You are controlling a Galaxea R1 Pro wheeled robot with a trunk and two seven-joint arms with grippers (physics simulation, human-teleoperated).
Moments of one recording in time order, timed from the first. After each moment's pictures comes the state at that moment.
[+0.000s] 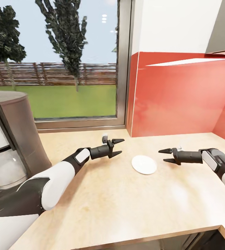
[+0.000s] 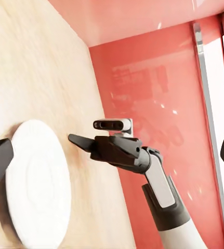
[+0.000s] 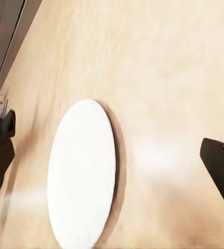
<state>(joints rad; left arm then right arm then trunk) -1.21 -0.17 0.12 -0.12 0.60 0.78 -0.81 -1.11 -0.47 0.28 -0.38 -0.56 1.00 1.03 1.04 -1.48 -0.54</state>
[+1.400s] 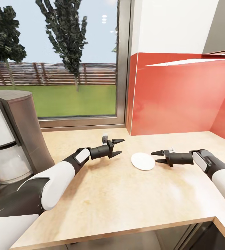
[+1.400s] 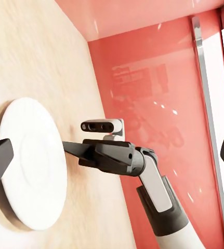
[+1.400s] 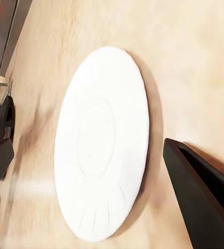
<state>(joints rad) -1.21 -0.17 0.11 -0.12 0.60 0.78 -0.81 -1.11 -0.40 0.29 -0.35 -0.55 1.00 1.03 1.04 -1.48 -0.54</state>
